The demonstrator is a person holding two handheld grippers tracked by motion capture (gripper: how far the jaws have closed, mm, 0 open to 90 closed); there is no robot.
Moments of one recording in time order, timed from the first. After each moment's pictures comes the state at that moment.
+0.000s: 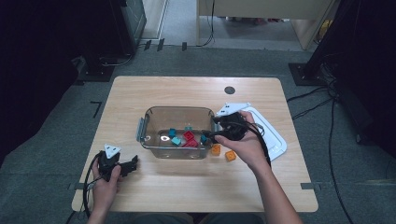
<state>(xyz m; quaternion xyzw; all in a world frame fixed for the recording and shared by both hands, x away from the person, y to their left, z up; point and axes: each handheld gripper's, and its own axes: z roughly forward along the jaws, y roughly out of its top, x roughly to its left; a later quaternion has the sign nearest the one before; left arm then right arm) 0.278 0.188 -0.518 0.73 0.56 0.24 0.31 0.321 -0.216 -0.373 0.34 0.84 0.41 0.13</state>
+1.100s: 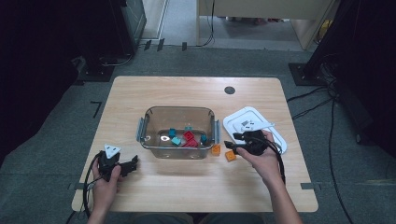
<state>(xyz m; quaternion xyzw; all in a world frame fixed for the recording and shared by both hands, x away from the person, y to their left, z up) 0.278 0.188 -0.518 0.73 0.56 0.24 0.31 0.302 -0.280 -0.445 0.42 0.80 0.41 0.11</state>
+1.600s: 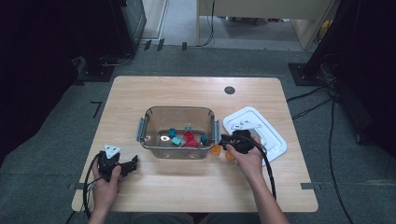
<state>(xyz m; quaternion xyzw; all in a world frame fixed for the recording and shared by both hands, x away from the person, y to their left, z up) 0.278 0.187 -0.518 0.72 0.56 0.24 0.31 0.325 -0.254 -0.483 0.47 0.76 0.43 0.09</state>
